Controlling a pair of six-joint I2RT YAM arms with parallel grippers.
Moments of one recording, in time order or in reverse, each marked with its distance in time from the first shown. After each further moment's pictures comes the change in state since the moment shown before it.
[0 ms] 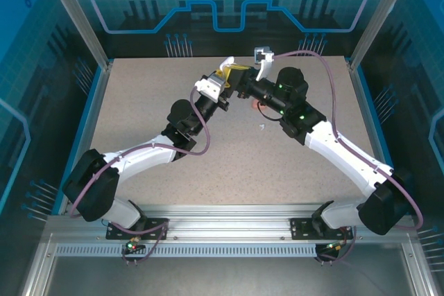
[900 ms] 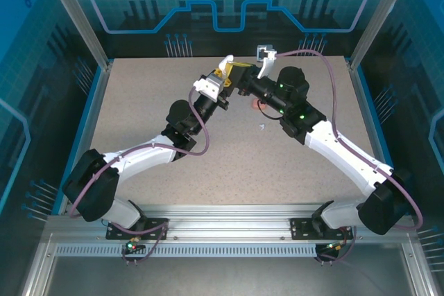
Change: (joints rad) left arm 0.000 0.000 0.000 0.031 0.000 0.000; right arm -0.004 0.004 0.005 0.028 0.035 0.027
